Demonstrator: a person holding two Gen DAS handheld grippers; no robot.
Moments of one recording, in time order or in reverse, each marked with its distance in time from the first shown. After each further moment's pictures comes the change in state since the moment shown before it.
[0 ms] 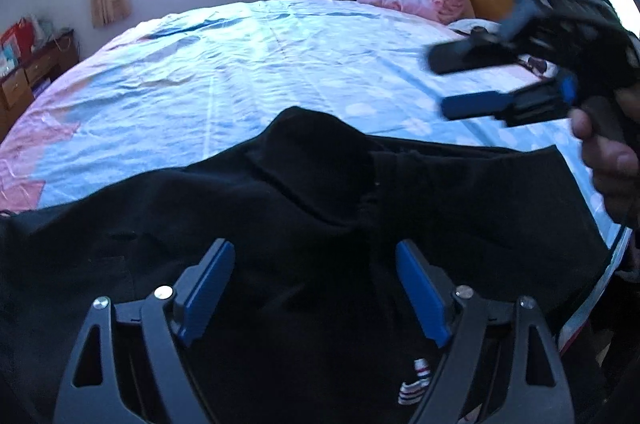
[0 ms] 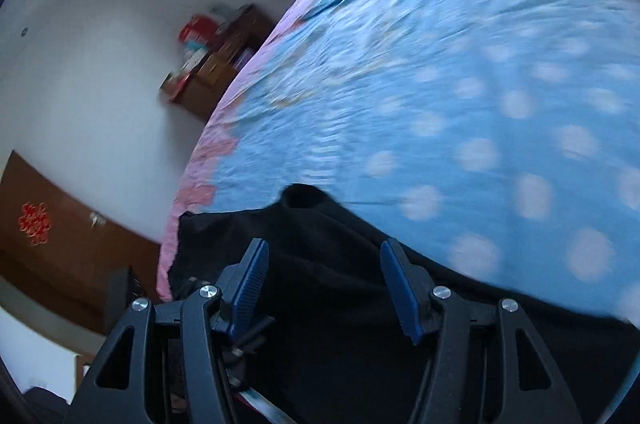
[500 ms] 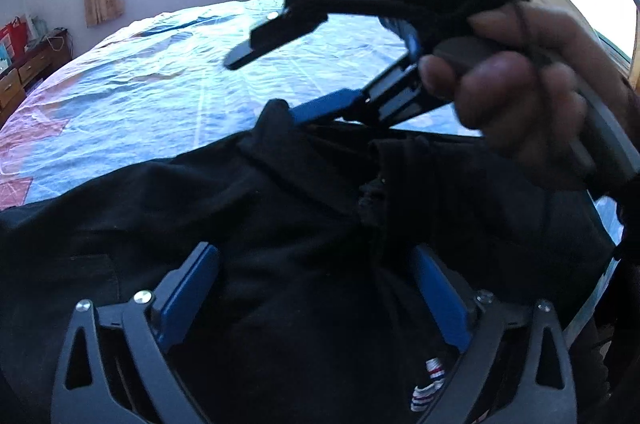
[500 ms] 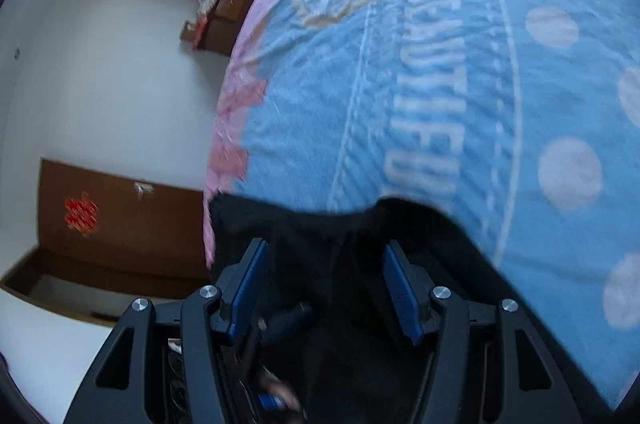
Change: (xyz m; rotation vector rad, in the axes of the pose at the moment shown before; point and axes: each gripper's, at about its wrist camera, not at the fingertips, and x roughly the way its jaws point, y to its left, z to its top) left arm 0.011 0.001 -0.006 0.012 -0.007 -0.026; right arm 0.126 0.007 0.041 0.170 0.226 0.204
